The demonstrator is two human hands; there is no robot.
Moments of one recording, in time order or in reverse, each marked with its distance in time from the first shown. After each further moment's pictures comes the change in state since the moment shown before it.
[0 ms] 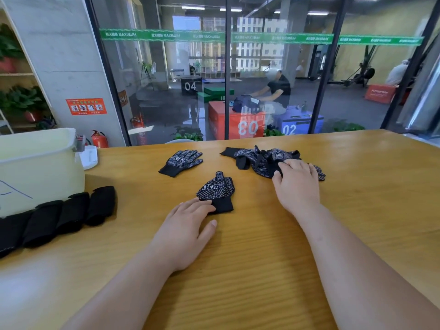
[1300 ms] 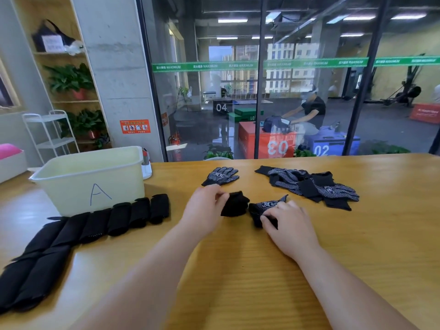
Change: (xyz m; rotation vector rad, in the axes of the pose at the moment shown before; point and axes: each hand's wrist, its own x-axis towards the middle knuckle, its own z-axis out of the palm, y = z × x) left_hand -0.001 0.002 -0.083 -0.145 0.264 -0.276; right_hand -0.086 -0.086 -0.011 0.130 -0.076 -0.297
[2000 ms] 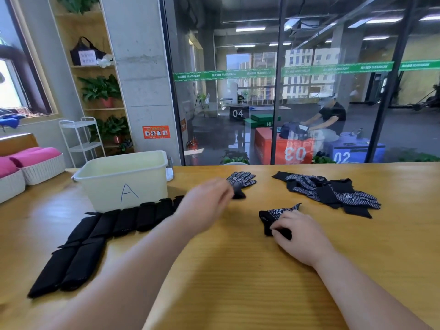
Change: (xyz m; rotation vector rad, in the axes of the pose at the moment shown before) left_hand -0.018 -0.017 -0.066 0.256 0.071 0.361; right_hand -0.005 -0.004 -0.005 0.198 -0.070 -0.248
